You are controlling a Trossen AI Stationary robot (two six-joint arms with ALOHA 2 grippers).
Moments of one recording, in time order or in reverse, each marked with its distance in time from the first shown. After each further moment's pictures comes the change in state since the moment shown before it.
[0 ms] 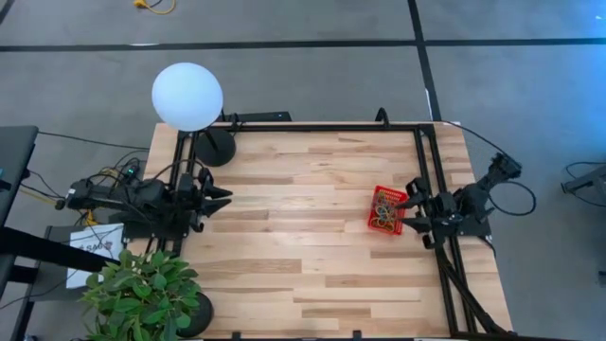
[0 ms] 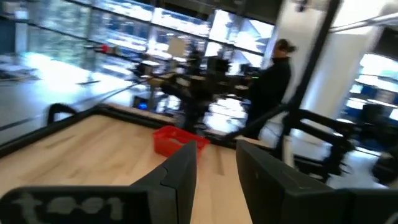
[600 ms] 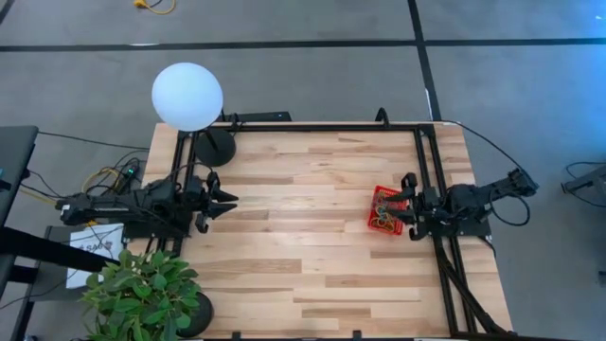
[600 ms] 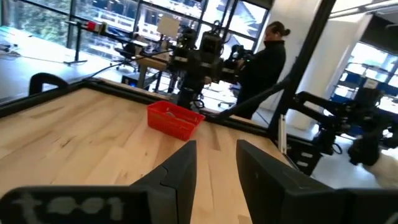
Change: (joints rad) left arm 0.196 -0.017 -0.125 0.048 0.263 -0.057; right arm -0.283 0.000 0.002 -0.219 -0.115 0.140
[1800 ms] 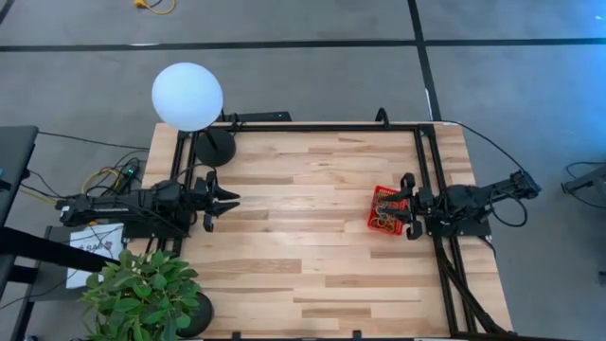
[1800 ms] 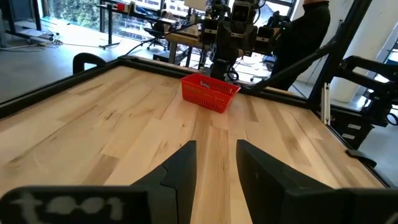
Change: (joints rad) left arm 0.017 0.002 -0.002 -0.146 -0.086 0.088; right arm -0.033 0.013 0.002 -0.067 0.000 0.034
